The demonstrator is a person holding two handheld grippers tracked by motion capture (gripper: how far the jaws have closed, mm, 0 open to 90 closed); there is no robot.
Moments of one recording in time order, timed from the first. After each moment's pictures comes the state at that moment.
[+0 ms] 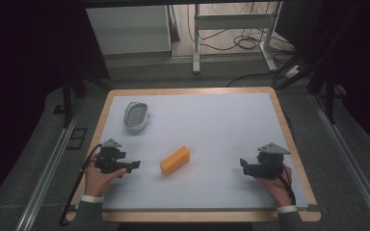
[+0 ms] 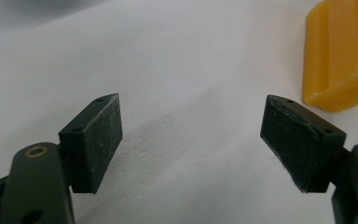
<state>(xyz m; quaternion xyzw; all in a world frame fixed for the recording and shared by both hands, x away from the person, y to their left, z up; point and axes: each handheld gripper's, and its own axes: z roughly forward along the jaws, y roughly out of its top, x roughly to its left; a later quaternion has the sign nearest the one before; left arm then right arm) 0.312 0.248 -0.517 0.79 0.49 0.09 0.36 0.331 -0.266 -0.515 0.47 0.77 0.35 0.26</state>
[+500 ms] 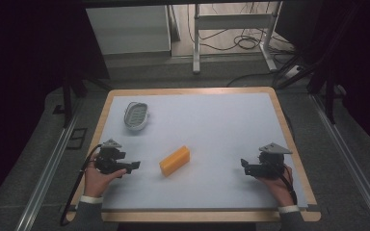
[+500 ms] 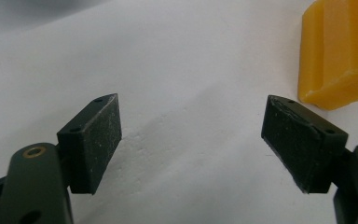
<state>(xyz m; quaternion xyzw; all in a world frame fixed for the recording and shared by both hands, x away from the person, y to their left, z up) 0.311 0.250 -0.516 0.80 0.48 0.09 0.35 0.332 -0.267 -0.513 0.47 0.77 0.36 0.25</state>
